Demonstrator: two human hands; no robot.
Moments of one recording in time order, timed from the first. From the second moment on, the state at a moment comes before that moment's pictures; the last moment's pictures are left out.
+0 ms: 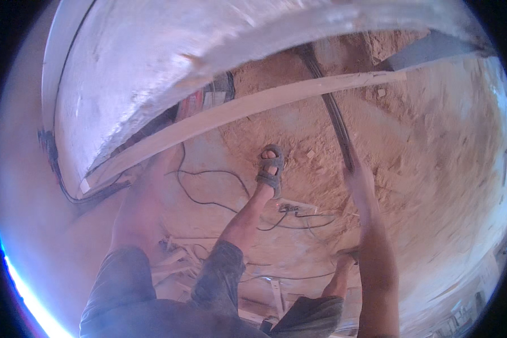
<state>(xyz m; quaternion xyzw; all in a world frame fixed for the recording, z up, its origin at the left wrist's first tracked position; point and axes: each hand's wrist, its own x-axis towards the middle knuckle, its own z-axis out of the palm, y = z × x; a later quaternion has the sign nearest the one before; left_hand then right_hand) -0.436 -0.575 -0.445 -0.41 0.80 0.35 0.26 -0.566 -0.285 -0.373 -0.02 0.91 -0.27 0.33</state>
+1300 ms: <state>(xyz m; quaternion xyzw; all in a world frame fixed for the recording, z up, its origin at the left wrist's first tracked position) -0.159 -0.841 -0.285 -0.45 0.77 0.12 0.43 -0.572 -0.448 -0.355 0.02 0.76 -0.50 0.42</state>
